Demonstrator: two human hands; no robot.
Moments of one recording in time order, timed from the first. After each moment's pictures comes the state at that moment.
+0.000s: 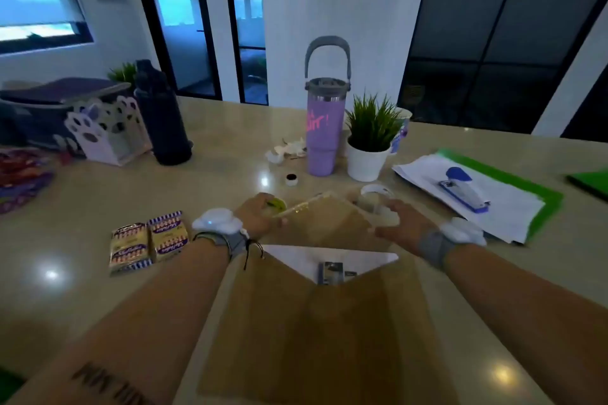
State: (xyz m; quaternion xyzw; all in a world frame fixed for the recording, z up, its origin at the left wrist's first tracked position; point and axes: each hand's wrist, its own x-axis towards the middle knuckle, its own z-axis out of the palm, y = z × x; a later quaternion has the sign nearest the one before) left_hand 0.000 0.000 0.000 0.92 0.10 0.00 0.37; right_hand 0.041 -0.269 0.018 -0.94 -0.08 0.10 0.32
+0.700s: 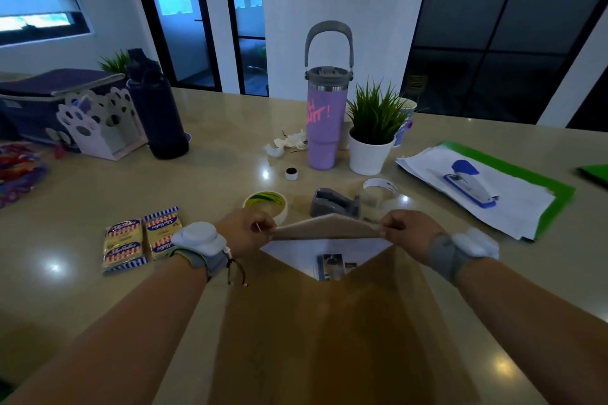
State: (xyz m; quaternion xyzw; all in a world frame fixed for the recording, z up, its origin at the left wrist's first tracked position) left_hand -0.023 0.011 0.000 0.97 0.02 -0.05 0.25; right_hand 0.049 -0.277 -0.004 -0.93 -0.12 0.10 0.32
